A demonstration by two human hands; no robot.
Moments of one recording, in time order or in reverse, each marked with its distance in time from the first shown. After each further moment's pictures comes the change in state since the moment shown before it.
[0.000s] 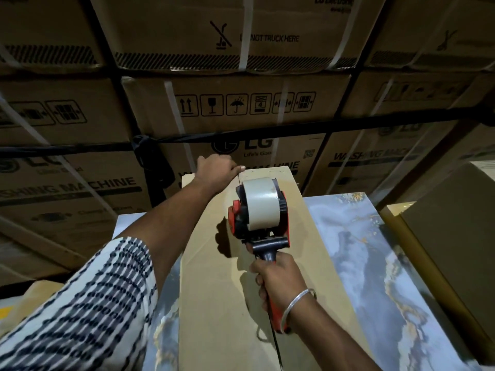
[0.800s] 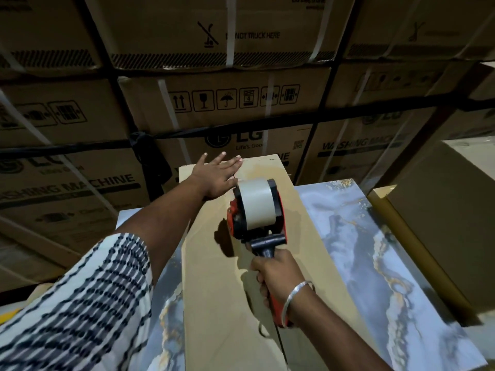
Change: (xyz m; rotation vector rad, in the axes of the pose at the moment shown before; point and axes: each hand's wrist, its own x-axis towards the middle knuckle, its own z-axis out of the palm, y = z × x) left_hand -0.041 0.002 0.001 0.162 -0.278 0.249; right_hand -0.045 0.022 -0.009 0.018 -0.006 -0.009
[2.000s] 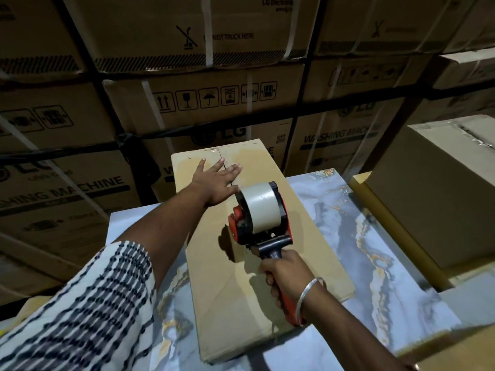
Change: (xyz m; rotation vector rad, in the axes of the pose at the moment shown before) left_hand -0.032 0.054 -0.005 0.049 -0.034 0.005; right_hand -0.040 0.024 -0.032 0.003 0.005 0.038
